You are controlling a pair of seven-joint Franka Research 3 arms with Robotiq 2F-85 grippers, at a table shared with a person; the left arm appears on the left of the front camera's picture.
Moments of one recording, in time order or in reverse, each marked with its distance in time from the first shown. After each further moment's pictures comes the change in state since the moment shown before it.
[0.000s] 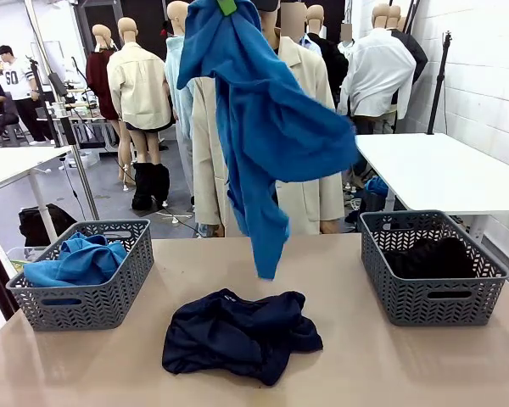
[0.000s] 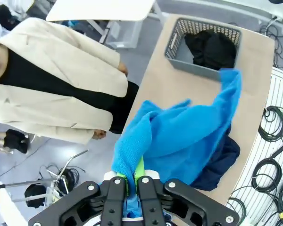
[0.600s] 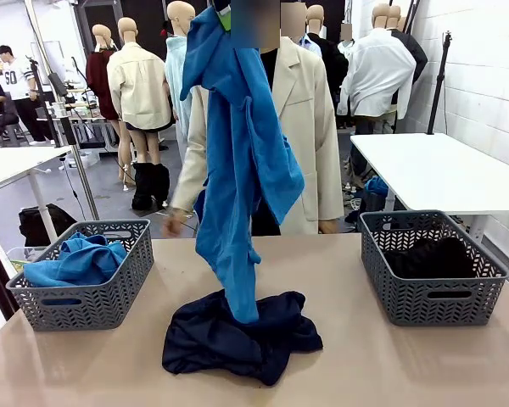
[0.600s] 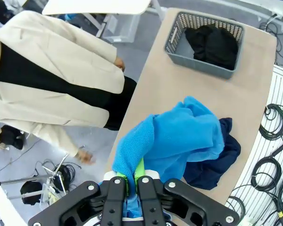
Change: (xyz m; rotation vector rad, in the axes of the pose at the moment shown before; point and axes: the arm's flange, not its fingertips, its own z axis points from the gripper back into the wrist) left arm -0.004 0.008 -0.021 -0.018 0.024 0.012; right arm 0.000 0.000 0.000 0.000 0.000 0.000
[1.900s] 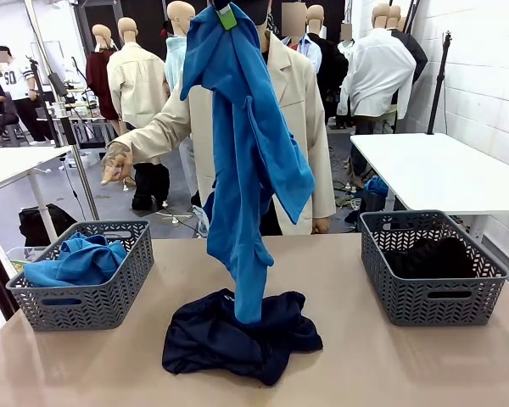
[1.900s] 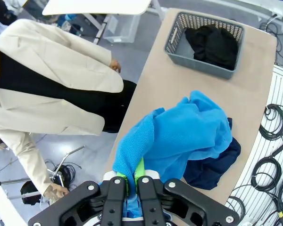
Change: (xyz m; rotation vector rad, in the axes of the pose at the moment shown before) left arm 0.000 0.000 0.001 0.001 -0.001 0.000; right arm 0.000 0.000 0.000 0.000 0.000 0.000
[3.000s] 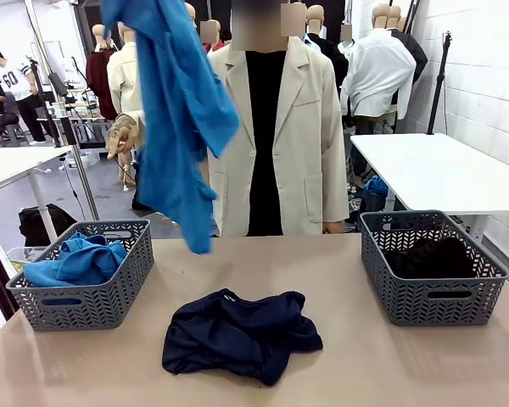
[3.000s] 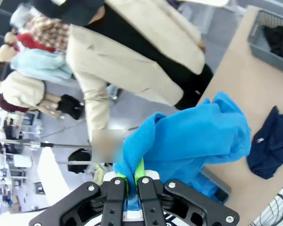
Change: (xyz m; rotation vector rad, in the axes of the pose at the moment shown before) left arm -0.065 0.092 0.091 0.382 0.074 0.060; right arm 0.000 0.000 0.000 0.000 0.000 -0.001
